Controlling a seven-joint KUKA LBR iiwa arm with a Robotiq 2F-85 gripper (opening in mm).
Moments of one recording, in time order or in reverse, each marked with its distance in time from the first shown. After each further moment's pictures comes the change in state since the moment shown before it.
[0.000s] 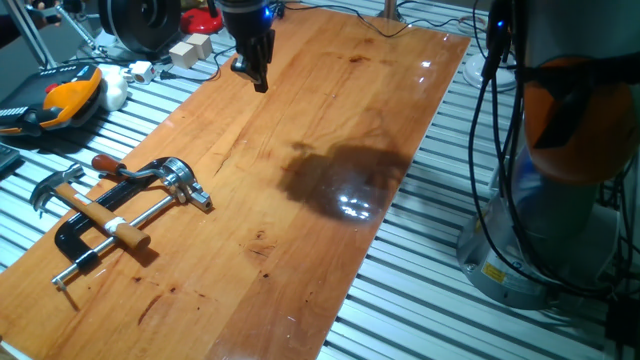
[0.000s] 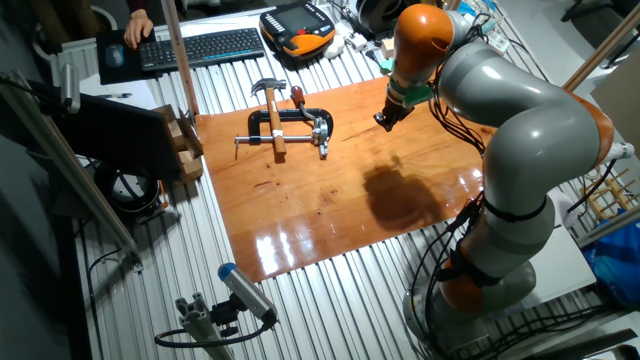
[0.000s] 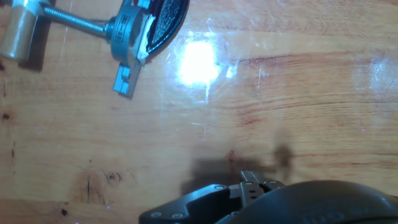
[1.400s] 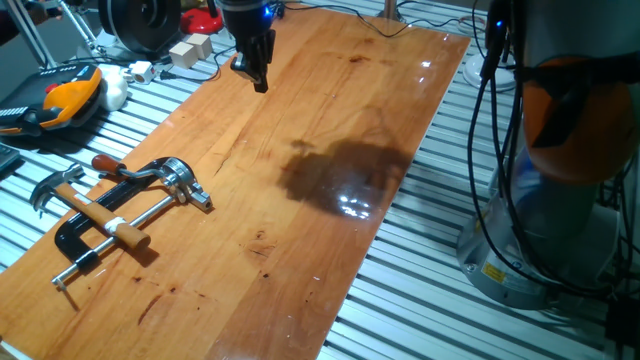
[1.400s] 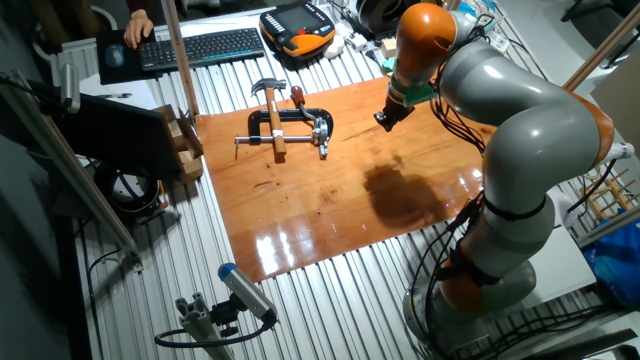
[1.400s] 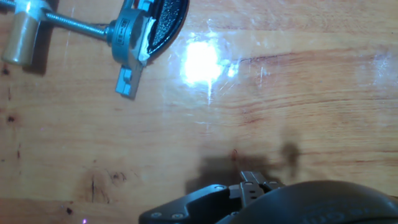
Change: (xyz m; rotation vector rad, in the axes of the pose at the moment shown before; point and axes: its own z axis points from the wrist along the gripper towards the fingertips) arm 0.000 0.000 0.000 -0.032 0.024 -0.024
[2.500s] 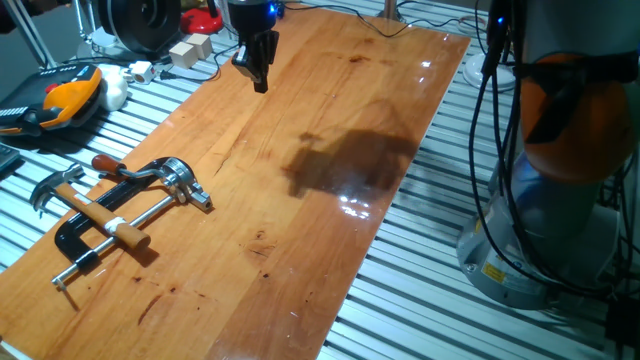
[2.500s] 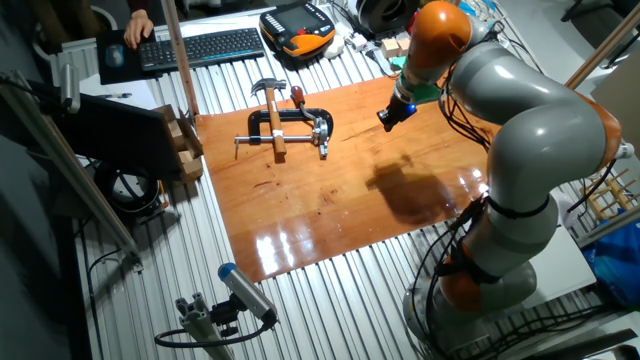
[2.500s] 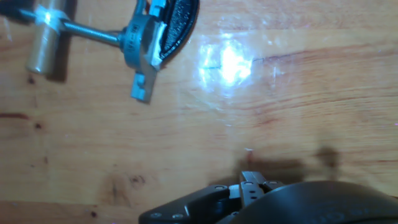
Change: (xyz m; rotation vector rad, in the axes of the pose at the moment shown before) arm 0.000 0.000 0.000 -0.092 -0.034 0.083
